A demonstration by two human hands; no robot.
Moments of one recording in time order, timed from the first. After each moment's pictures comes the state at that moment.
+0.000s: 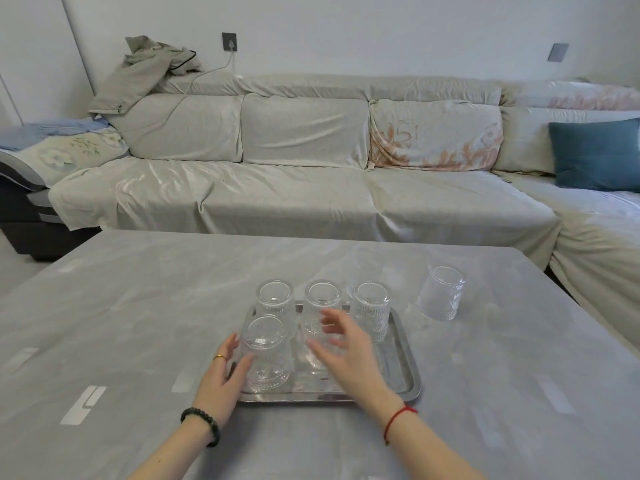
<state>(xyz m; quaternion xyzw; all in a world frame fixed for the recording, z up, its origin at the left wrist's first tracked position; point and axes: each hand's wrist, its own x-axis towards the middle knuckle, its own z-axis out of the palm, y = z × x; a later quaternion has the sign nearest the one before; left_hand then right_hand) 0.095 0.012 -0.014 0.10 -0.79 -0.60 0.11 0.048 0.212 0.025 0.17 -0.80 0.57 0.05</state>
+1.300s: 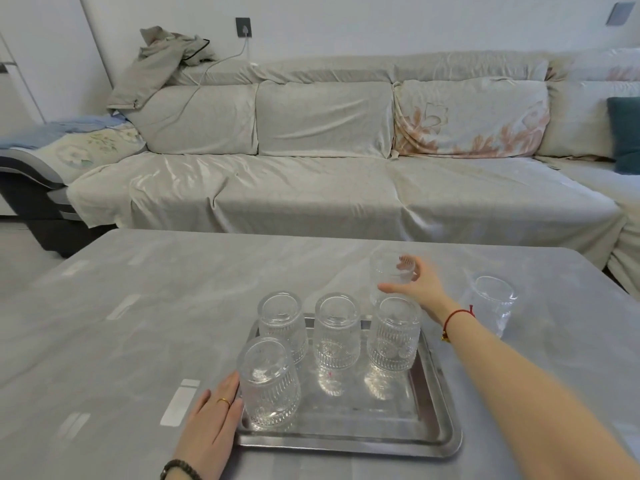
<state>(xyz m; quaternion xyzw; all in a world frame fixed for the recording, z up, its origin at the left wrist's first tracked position) 0.087 -0.006 -0.040 0.06 -0.94 -0.32 0.10 -0.145 0.287 0.028 0.02 -0.83 0.56 0.00</state>
